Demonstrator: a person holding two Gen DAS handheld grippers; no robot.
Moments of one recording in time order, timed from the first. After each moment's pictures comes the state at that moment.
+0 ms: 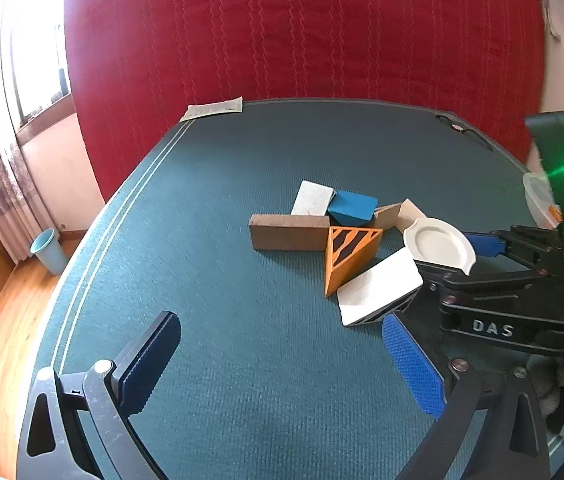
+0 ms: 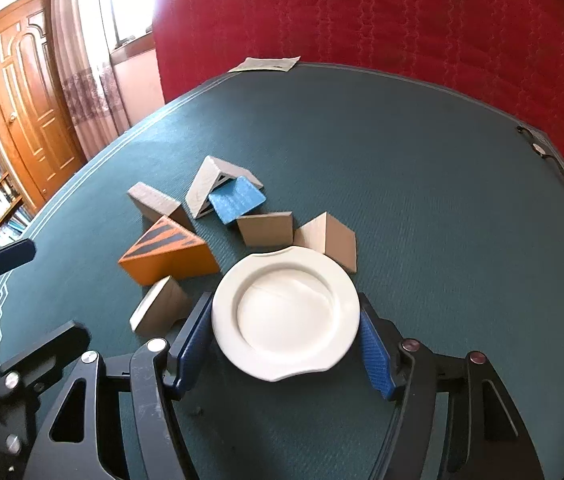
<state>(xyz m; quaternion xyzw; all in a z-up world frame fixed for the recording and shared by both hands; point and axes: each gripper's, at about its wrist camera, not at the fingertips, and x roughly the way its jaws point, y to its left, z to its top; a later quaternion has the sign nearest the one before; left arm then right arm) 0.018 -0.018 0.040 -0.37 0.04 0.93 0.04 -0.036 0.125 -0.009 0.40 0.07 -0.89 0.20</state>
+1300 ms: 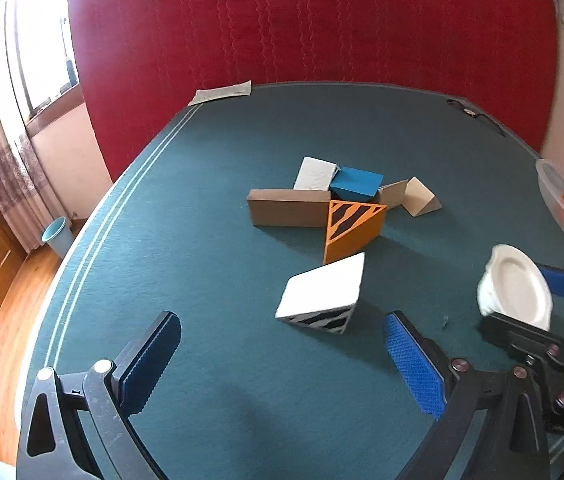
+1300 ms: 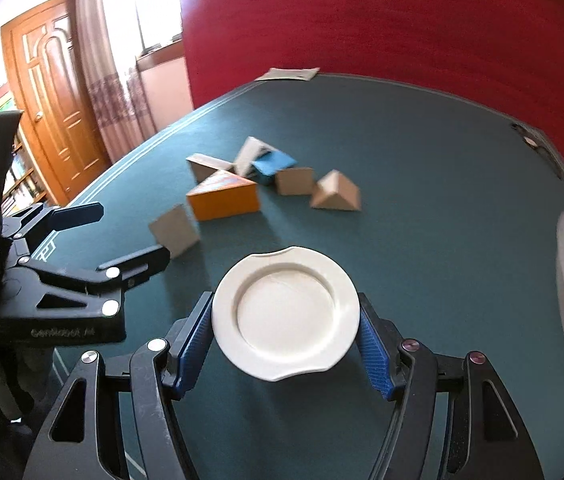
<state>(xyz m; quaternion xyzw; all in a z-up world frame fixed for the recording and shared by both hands) 0.014 -0.010 0.029 -0.39 0.05 0.92 0.01 0.043 0.165 0.004 0.38 0.06 -0.89 0.24</state>
